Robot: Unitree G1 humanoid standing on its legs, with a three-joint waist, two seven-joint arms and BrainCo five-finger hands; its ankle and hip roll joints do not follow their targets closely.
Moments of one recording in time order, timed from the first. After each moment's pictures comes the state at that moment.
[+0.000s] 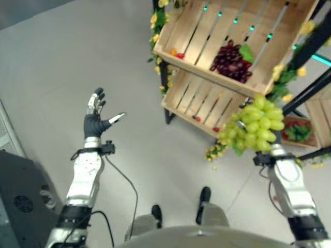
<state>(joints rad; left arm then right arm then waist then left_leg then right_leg) -0.04 0.40 0.00 0.05 -0.21 -0.30 0.15 0.07 -0.44 -0.01 -0.05 0.29 -0.22 0.02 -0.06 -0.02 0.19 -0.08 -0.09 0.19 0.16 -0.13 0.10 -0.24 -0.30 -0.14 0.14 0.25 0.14</state>
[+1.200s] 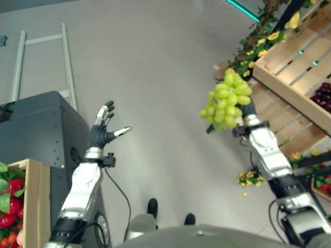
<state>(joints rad) 0.09 0.45 -0.02 -0.02 -0.23 -0.27 0.09 -0.30 -0.47 0.14 0.15 0.21 -0.20 -0.08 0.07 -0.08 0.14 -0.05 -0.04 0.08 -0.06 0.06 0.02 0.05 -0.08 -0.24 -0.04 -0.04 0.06</state>
